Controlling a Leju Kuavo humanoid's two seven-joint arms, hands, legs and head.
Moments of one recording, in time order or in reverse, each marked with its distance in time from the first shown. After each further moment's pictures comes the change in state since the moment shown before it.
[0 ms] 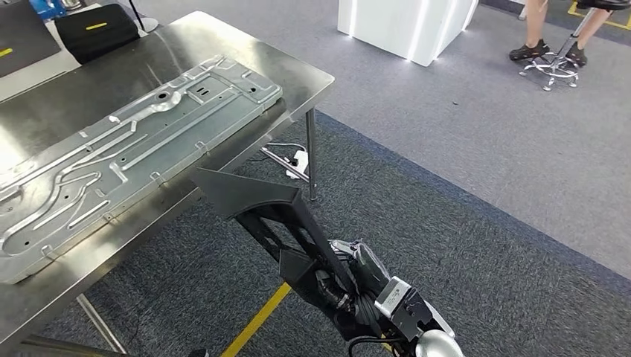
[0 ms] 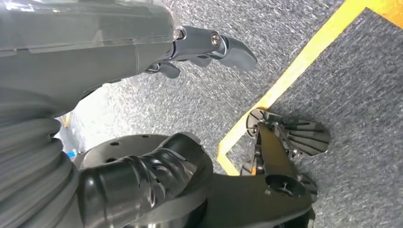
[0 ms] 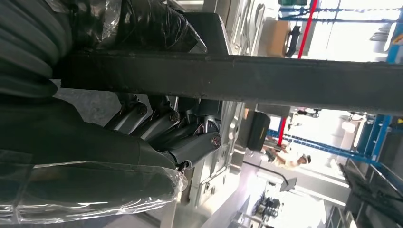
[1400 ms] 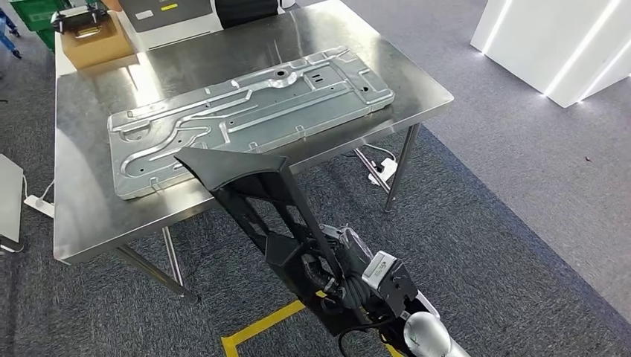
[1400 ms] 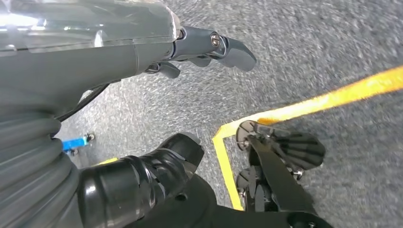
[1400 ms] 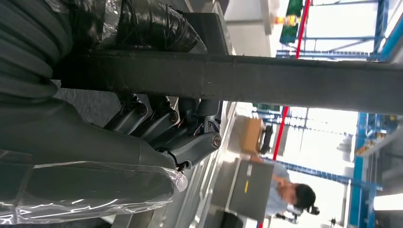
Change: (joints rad) left arm 0.022 0.066 -0.002 0.021 0.070 -0.012 -0.071; right arm -0.072 0.057 0.020 0.048 -0.074 0.018 0.047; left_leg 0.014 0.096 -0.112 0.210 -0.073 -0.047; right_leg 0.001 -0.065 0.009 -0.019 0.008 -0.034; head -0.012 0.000
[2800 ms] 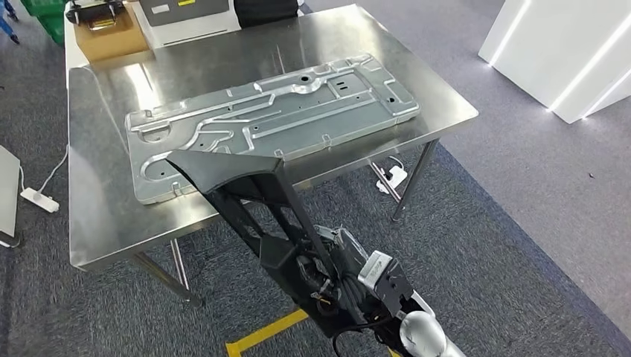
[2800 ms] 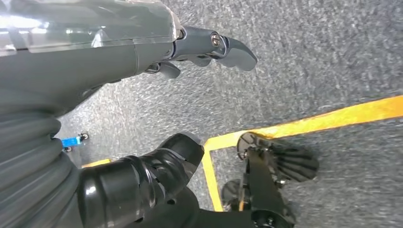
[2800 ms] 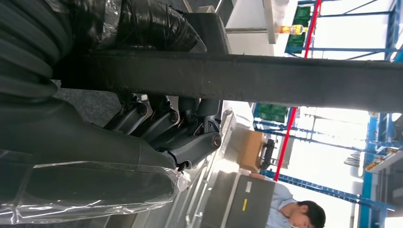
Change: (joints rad) left arm -0.001 -0.006 0.001 0.000 0.013 0.019 -0.010; right arm 0.000 0.016 0.000 0.014 -0.005 0.023 0.001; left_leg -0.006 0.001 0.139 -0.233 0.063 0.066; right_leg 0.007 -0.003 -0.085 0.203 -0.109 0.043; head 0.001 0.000
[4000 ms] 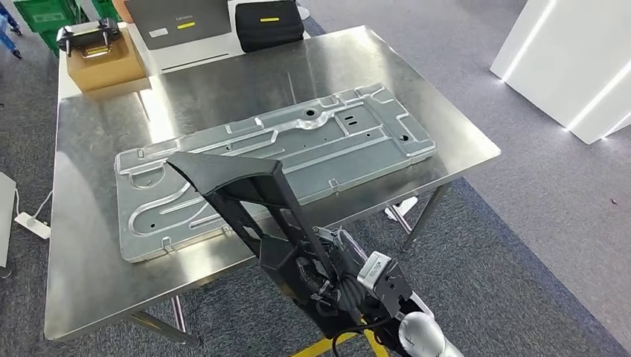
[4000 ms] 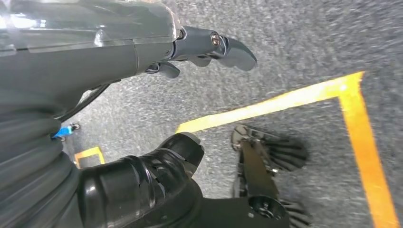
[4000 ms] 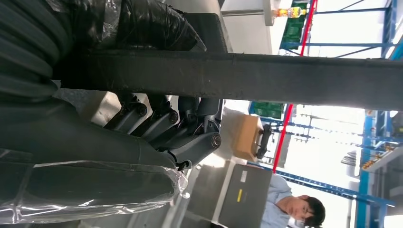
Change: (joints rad) left arm -0.001 -0.001 0.001 0.007 0.008 0.006 -0.003; right arm 0.004 0.006 -0.001 0.009 0.000 0.002 -0.007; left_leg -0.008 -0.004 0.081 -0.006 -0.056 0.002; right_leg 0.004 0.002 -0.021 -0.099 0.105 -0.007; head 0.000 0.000
